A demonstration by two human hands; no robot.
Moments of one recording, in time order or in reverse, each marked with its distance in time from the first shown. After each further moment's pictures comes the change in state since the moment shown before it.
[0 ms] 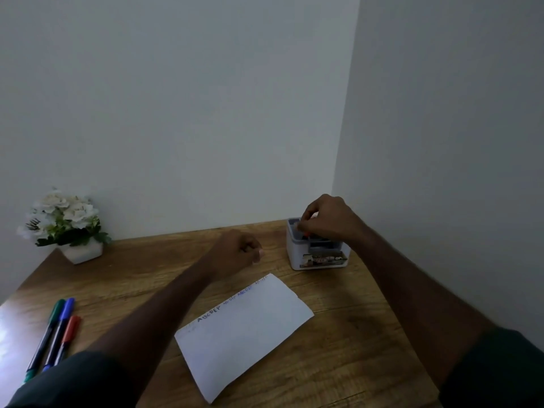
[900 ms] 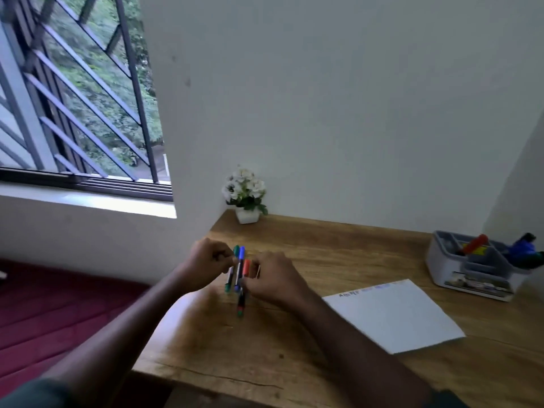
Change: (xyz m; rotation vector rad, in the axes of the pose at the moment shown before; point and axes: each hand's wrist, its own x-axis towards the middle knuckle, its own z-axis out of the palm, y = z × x) left_hand -0.251 -0.105 -0.168 0.202 0.411 -0.386; right_hand -0.120 -0.273 0.209 0.203 -0.395 -0.461
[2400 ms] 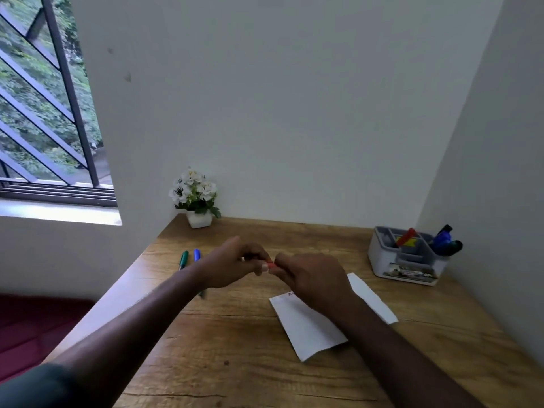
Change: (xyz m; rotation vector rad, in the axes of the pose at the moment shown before) left_hand 0.035 0.109 0.067 -0.048 -0.420 0.436; right_hand -0.067 0.105 -0.089 -0.582 0.291 -0.227
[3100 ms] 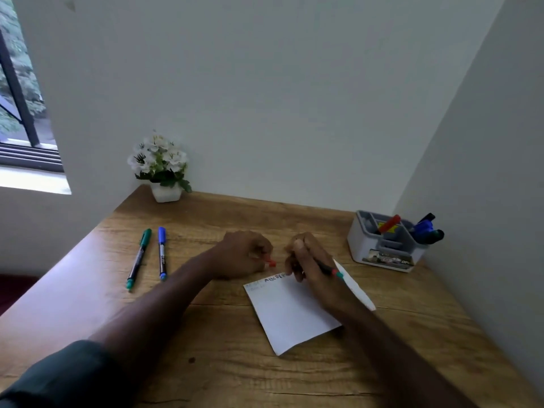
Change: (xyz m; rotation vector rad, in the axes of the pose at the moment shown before) left_hand 0.054 -0.023 0.062 0.100 -0.012 -0.100; right_hand -0.036 0.022 -0.003 0.930 0.039 0.376
